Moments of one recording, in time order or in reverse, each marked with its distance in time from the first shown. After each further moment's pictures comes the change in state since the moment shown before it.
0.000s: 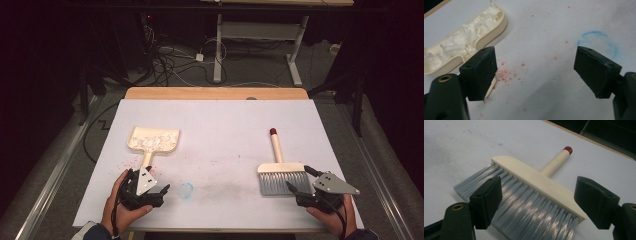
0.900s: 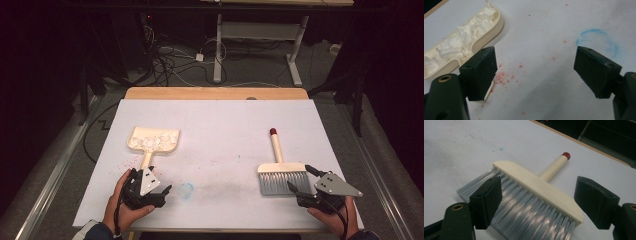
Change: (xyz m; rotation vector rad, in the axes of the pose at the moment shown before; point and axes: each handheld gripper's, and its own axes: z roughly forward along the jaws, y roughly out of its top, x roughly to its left) left arm -0.002 0.003 0.005 0.015 -0.002 0.023; right arm 0.001 0.004 -0.005 -0.027 -0.006 -0.015
